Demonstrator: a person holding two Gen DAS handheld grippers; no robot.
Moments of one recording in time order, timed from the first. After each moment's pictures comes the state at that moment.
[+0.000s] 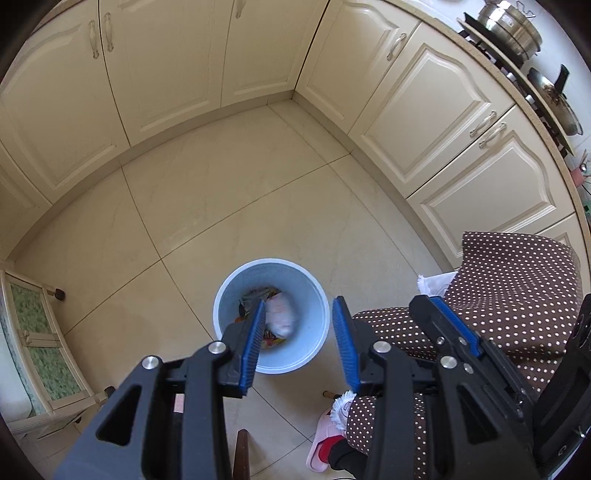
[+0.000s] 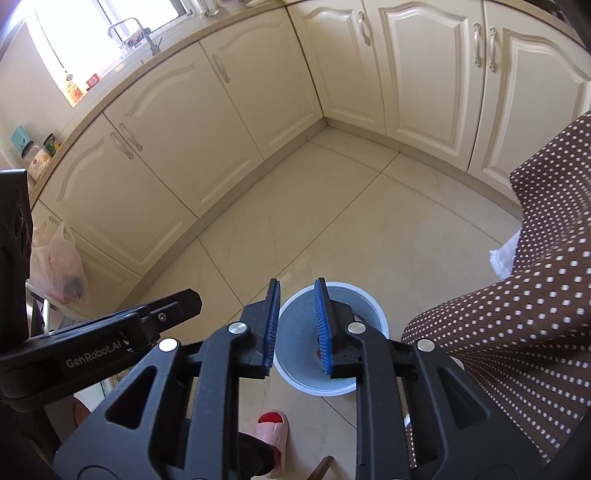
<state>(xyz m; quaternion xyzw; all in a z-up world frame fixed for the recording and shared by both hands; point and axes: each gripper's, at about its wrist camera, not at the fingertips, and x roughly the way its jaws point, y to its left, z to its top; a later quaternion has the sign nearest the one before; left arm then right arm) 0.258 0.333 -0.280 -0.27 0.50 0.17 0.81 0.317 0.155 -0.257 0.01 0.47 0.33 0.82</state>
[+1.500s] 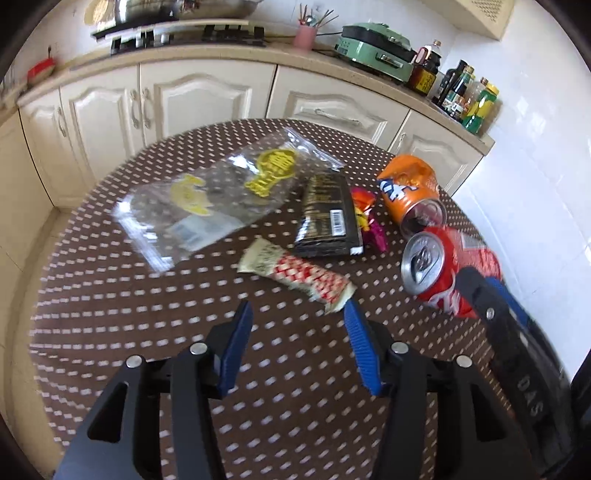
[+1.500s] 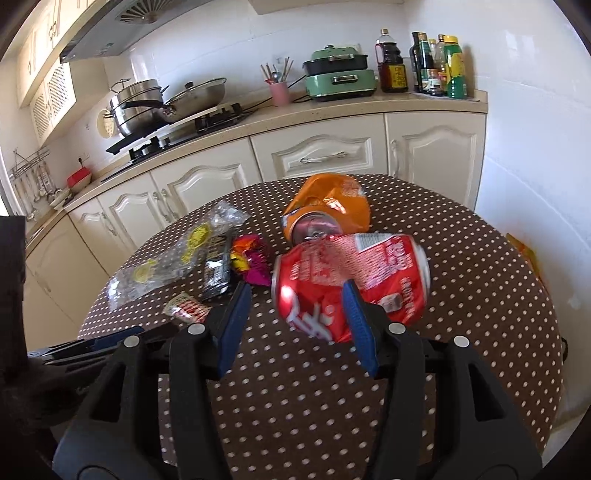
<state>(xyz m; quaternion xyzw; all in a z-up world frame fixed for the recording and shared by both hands) 0.346 -0.155 -0.163 -0.05 0.46 -0.19 0.86 0.265 -0.349 -0.137 0.14 0.29 -0.07 0.94</state>
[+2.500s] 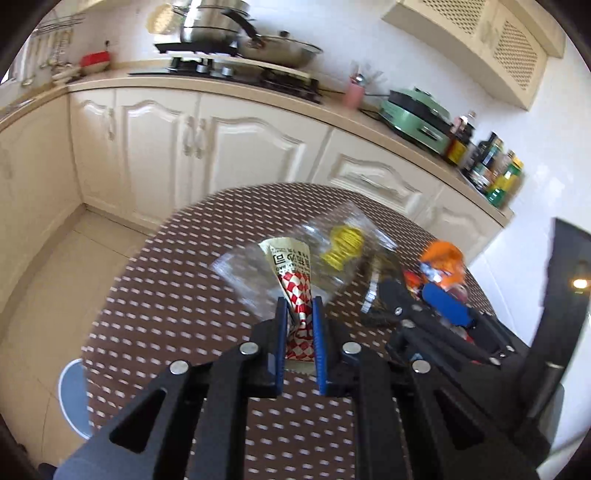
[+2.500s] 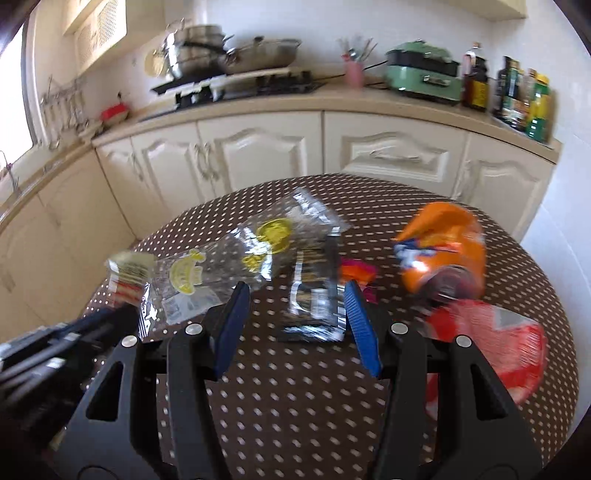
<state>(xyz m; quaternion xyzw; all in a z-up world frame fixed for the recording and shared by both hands) 0.348 -0.079 -0.132 -0.11 0.38 -0.12 0.91 0.357 -0.268 -0.135 0.04 0.35 0.02 0.94</state>
